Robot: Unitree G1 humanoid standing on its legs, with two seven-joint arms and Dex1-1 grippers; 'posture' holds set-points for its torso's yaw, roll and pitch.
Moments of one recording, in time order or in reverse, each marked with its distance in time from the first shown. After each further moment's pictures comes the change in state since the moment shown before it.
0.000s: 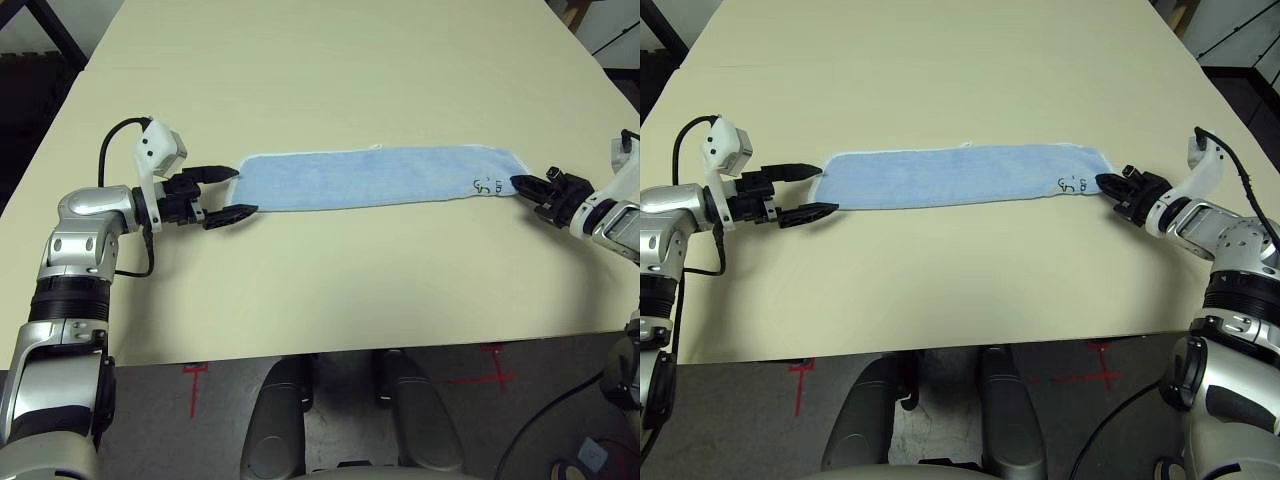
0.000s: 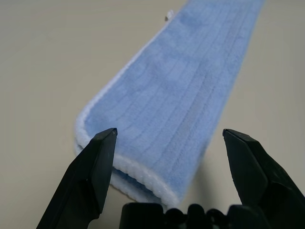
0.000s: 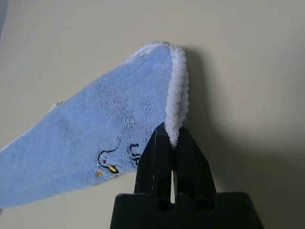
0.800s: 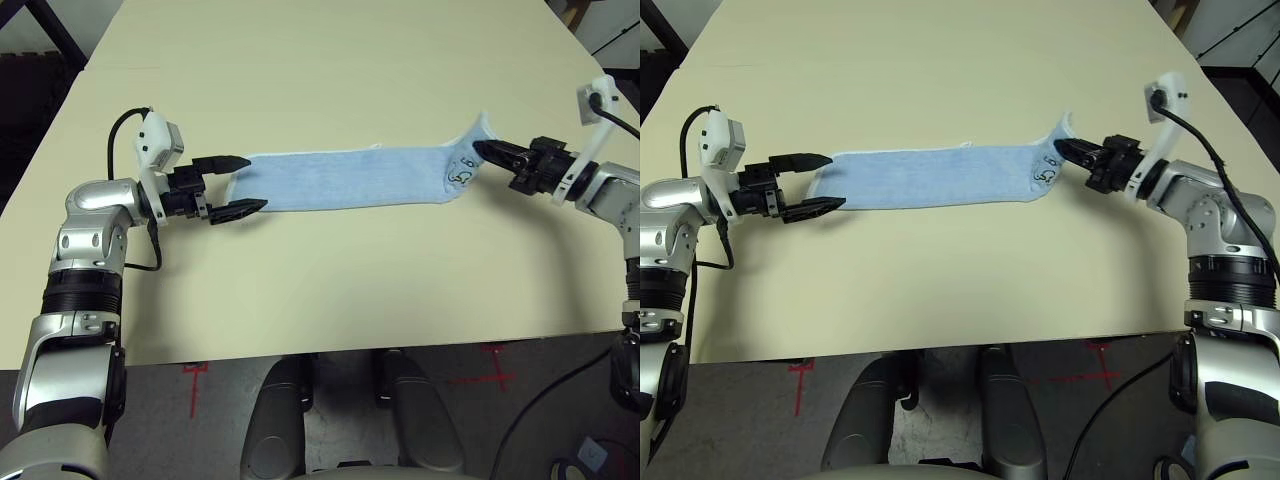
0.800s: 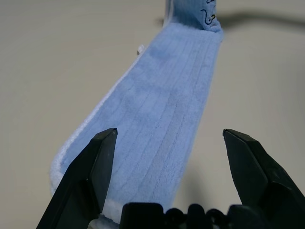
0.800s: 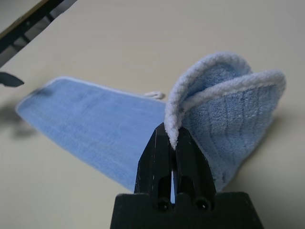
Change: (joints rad) left arm -0.006 -0.040 0.015 0.003 -0.054 -0.100 -0.108; right arm -0.061 -0.026 0.358 -0.231 -0.122 -0.253 0.362
